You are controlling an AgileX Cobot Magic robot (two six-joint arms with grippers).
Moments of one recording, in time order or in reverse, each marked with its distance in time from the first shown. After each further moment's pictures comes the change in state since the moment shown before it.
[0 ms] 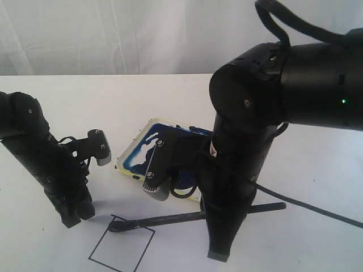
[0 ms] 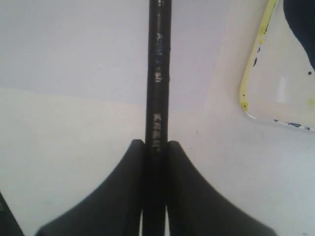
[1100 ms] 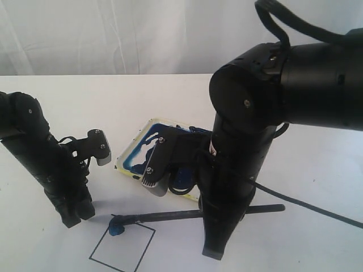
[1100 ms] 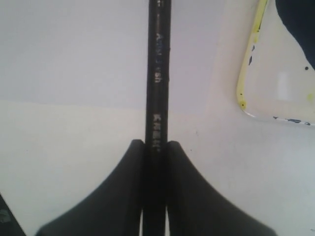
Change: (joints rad) left arm 0.000 0.000 0.000 0.000 0.000 -0.004; right arm 0.000 0.000 0.000 0.000 -0.012 0.062
